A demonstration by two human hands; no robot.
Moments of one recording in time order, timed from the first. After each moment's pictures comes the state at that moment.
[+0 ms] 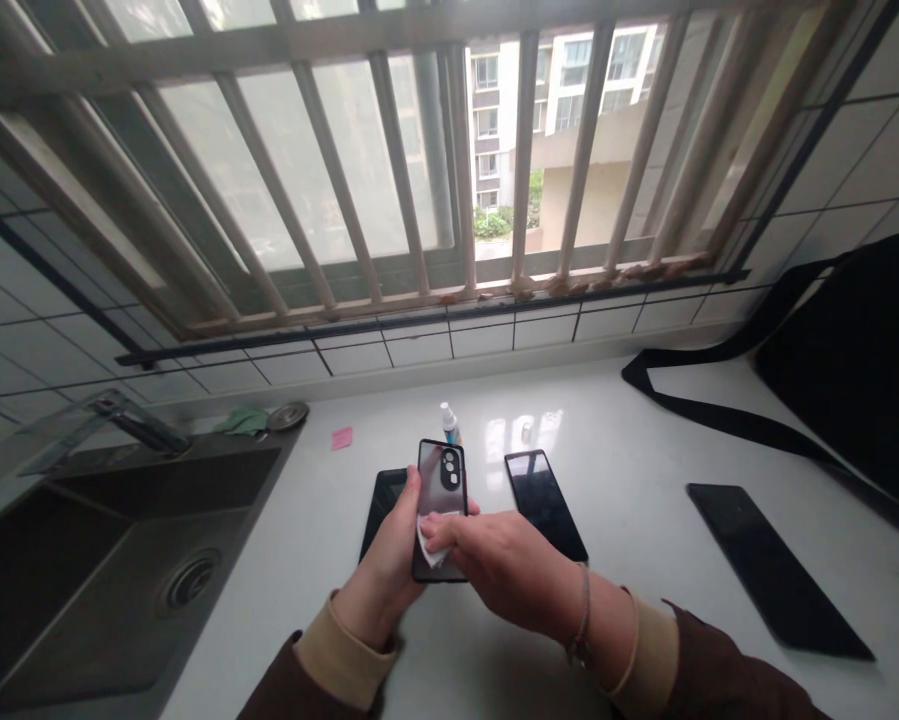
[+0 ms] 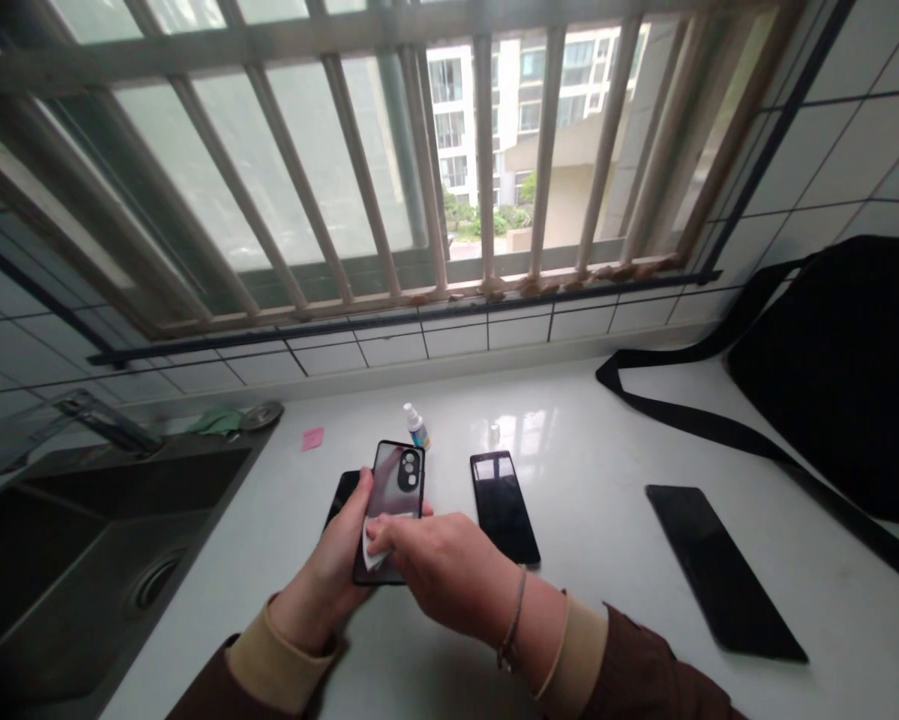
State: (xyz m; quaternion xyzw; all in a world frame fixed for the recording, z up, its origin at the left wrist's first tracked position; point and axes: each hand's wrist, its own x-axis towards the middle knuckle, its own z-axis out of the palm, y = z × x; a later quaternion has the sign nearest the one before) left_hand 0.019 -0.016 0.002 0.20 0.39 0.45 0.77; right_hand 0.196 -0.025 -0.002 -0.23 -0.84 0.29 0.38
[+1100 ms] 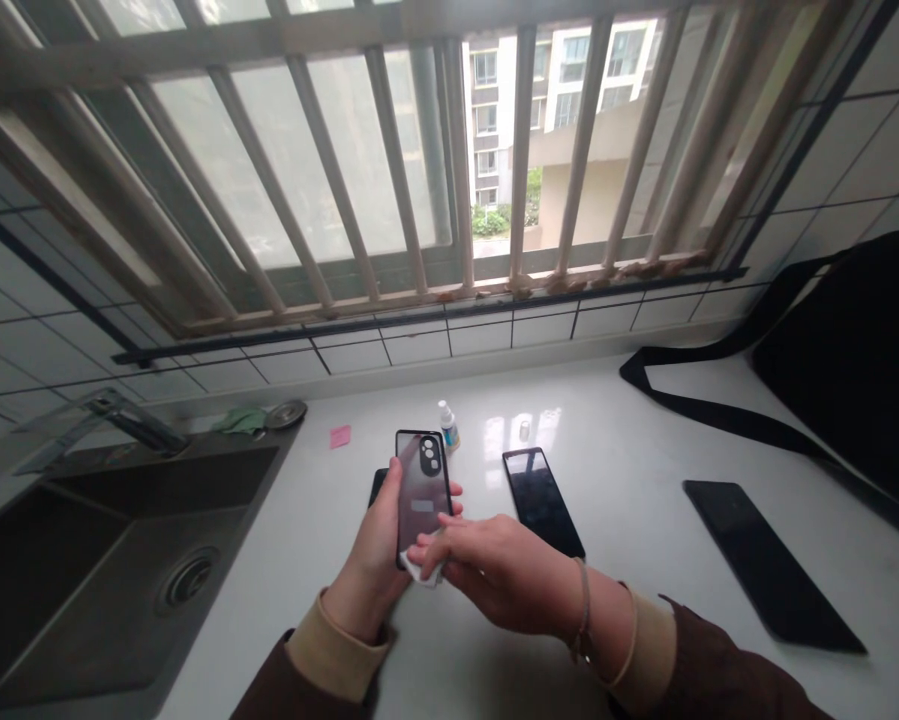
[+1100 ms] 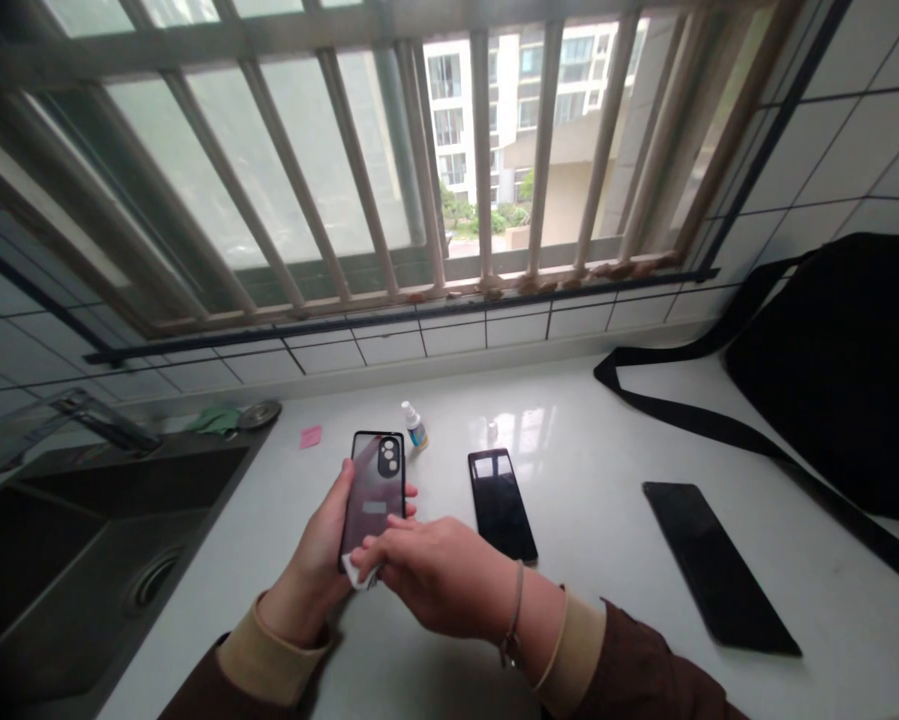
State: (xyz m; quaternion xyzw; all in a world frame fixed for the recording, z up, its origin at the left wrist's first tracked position) left_hand 0.010 -0.013 0.014 0.21 0.43 0.46 0.75; right_hand 0.198 -0.029 0.005 -0.20 -0.85 0.35 0.35
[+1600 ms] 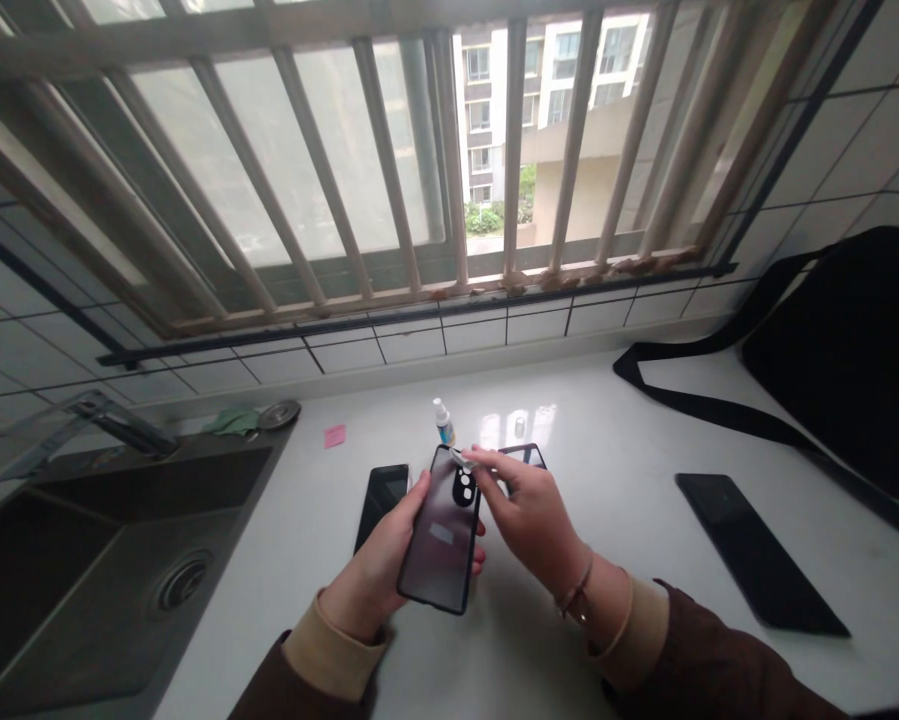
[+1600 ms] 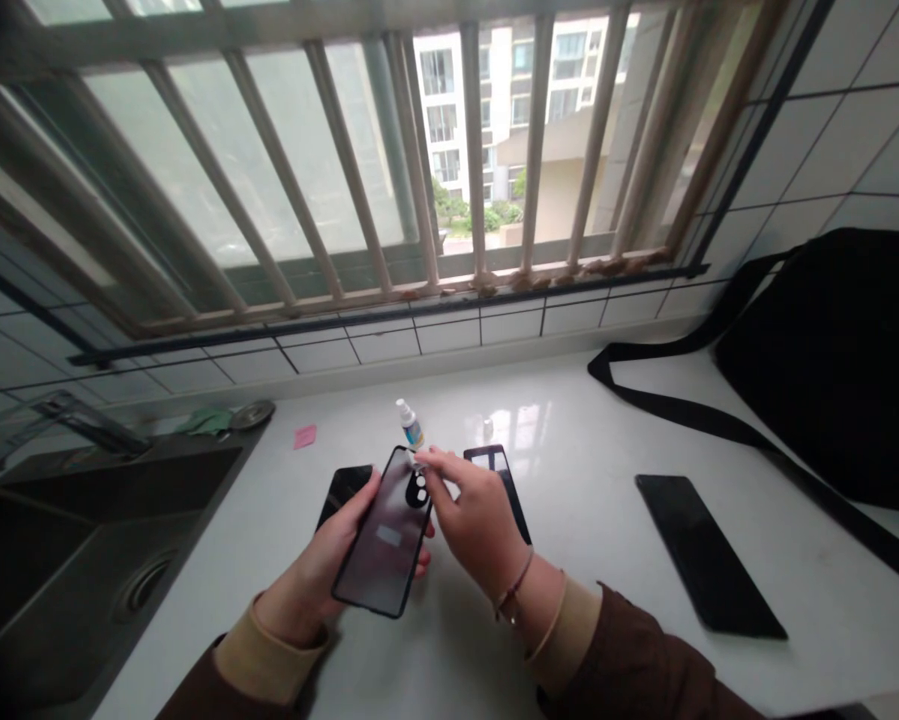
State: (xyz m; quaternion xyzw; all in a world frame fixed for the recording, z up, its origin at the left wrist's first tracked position) left_hand 0.015 -0.024 0.020 0.21 0.40 0.34 0.83; right_hand 0.207 -0.002 -0.006 -0.42 -0.68 0.26 0.54
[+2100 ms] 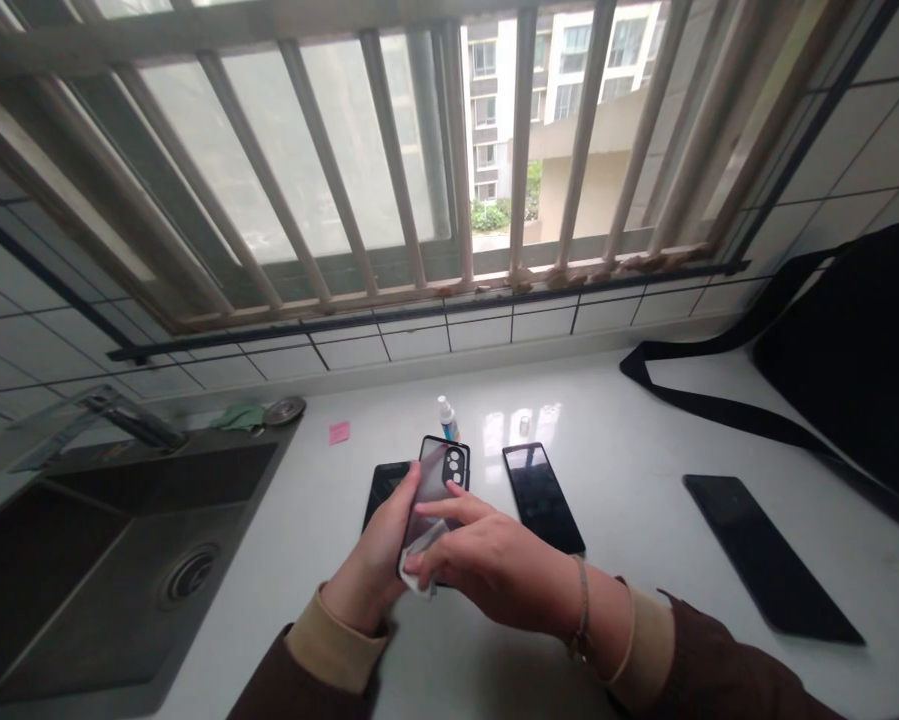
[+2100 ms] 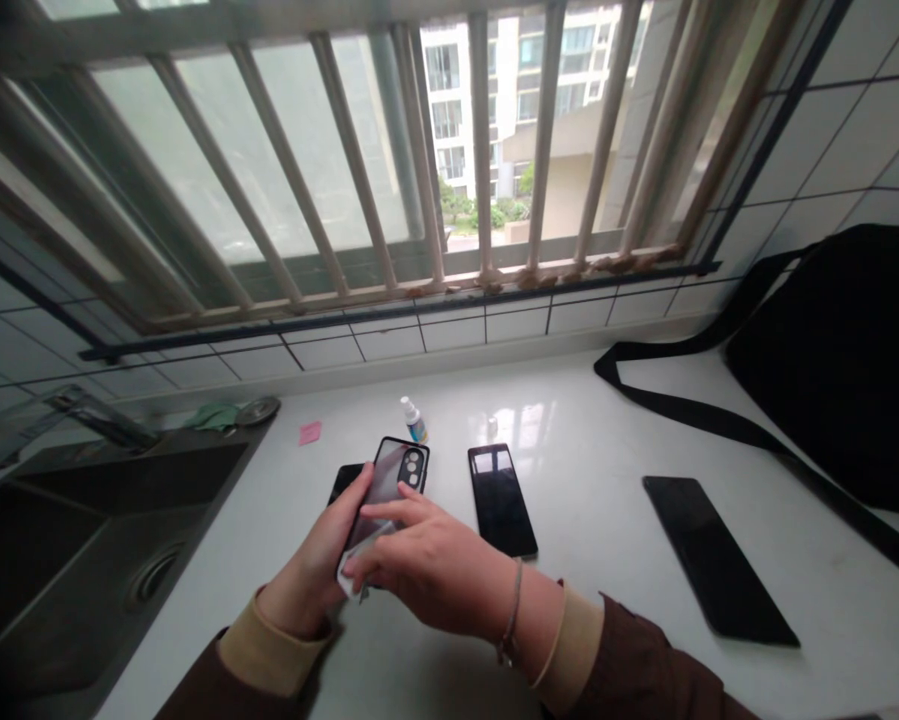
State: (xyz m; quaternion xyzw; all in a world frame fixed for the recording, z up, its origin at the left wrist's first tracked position) left_hand 0.015 -0.015 0.017 0.17 0.44 0.45 0.76; right_hand 0.192 -0.025 0.002 -0.18 -0.87 0.26 0.38
